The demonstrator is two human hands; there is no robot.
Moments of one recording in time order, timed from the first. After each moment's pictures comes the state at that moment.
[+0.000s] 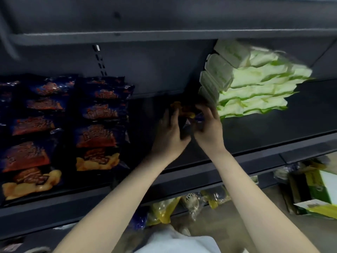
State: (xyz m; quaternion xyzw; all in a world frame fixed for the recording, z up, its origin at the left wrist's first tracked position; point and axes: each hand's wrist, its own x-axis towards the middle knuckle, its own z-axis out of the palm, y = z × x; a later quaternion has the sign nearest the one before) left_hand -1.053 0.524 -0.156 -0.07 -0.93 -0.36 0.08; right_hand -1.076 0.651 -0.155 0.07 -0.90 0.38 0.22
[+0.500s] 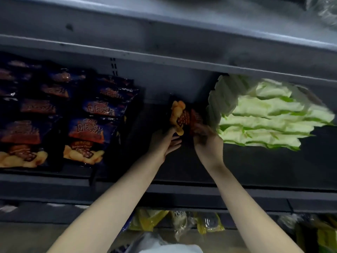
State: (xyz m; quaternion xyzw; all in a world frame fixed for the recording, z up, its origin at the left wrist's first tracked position) left_hand -1.095 0.554 -0.159 0.27 -0.51 -0.81 -0.06; right_hand -1.117 0.689 -0.159 0.14 -0.89 0.40 0.14
